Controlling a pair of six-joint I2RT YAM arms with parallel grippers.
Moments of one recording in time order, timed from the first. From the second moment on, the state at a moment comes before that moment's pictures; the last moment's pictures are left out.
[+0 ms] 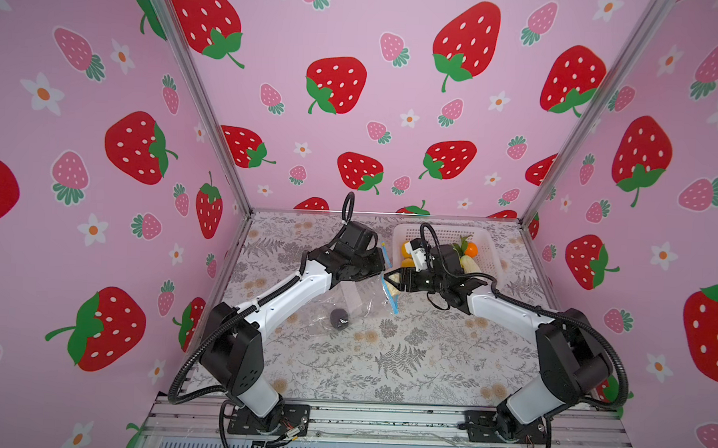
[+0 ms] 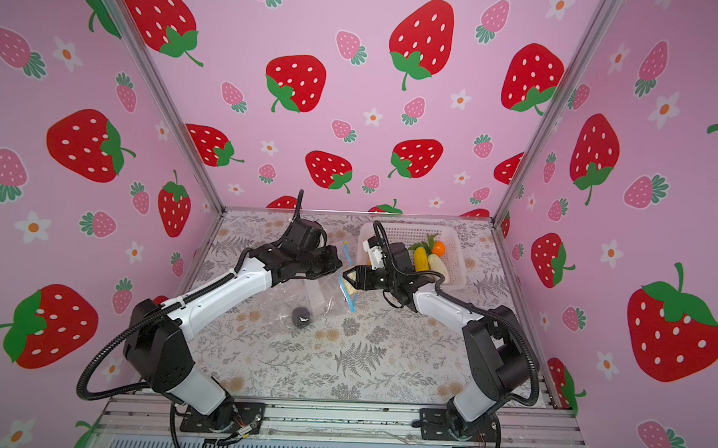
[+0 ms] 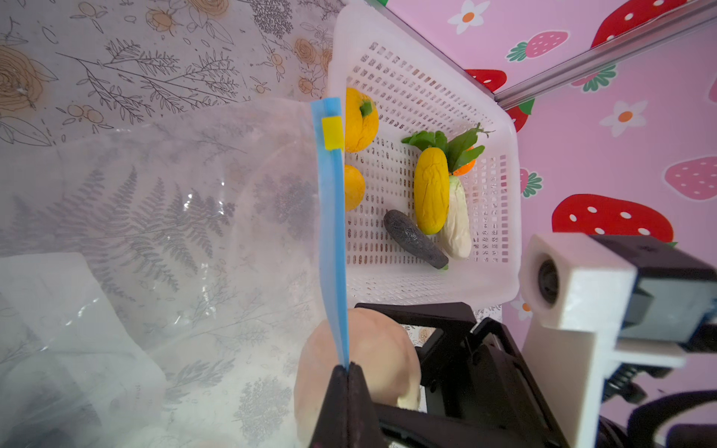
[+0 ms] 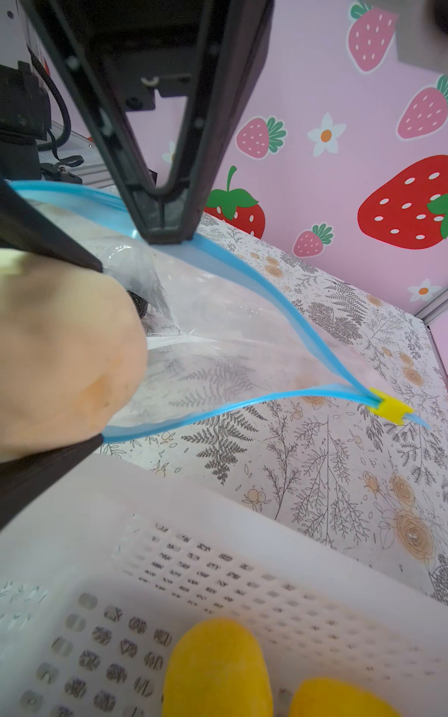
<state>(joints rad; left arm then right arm) -0.58 1.61 1.36 -0.51 0.16 -0.82 0.66 1.61 0.99 0.07 -0.48 0.47</state>
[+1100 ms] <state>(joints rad) -0.58 1.61 1.36 -0.50 0.17 -0.83 0.67 1.64 0.99 0.06 -0.48 0.46</state>
